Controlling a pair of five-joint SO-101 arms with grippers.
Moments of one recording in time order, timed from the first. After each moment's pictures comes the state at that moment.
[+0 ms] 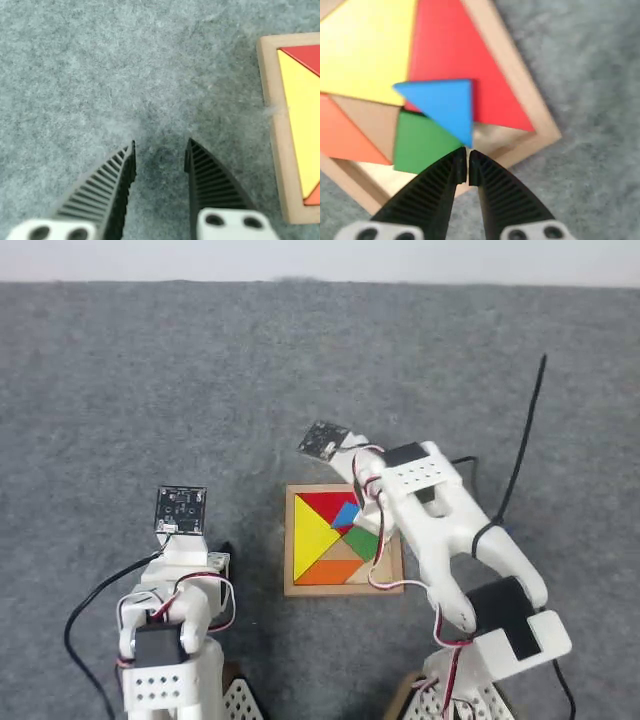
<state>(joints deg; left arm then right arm) -11.5 -103.1 97.1 71.7 -1.8 -23.6 1.7 29.0 59.8 37.1</state>
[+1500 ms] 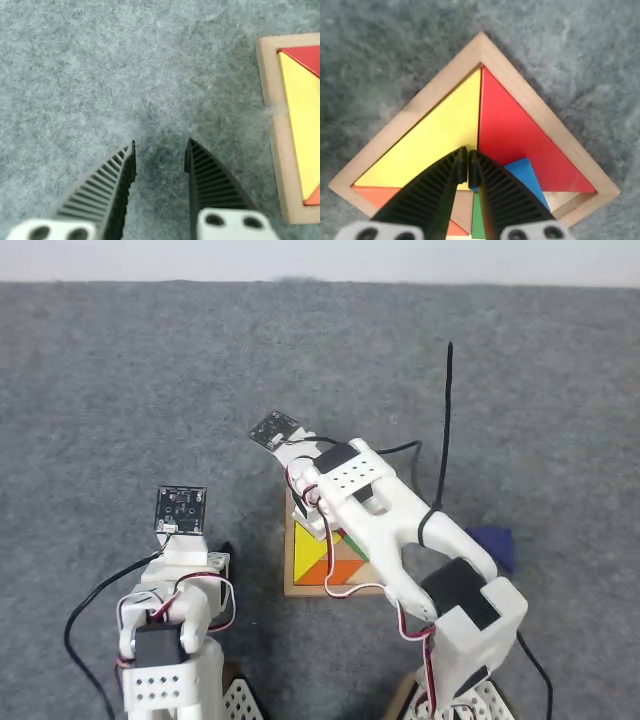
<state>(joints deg) -11.5 -103.1 97.1 71.7 -1.8 -38.1 13.3 16.8 61.6 13.2</state>
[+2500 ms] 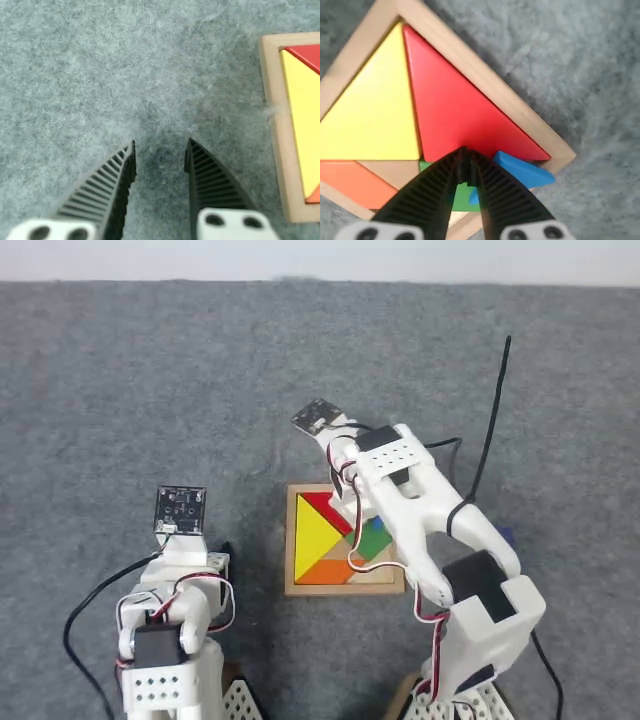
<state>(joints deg) -11.5 -103.1 97.1 71.7 -1.8 -28.0 12.5 17.1 64.9 20.5</state>
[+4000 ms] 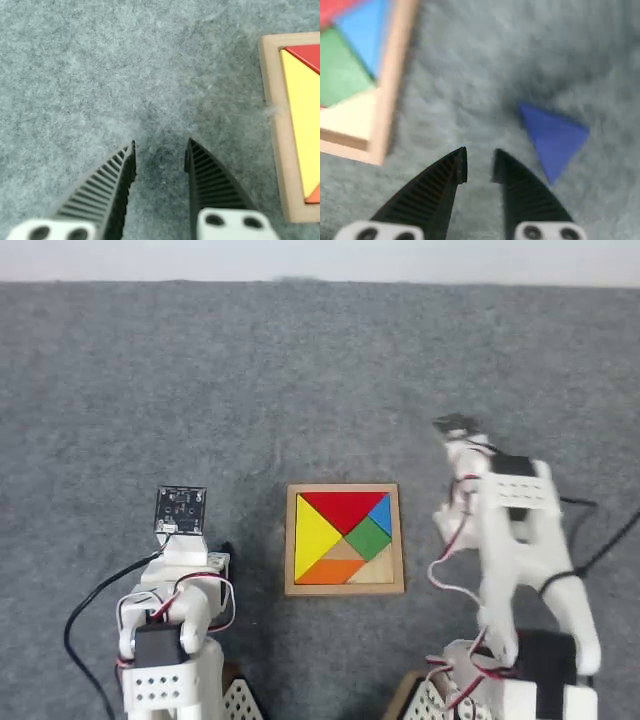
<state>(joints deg) -11.5 -103.1 97.1 71.7 -1.8 2.5 -13.3 39.6 71.6 20.3</state>
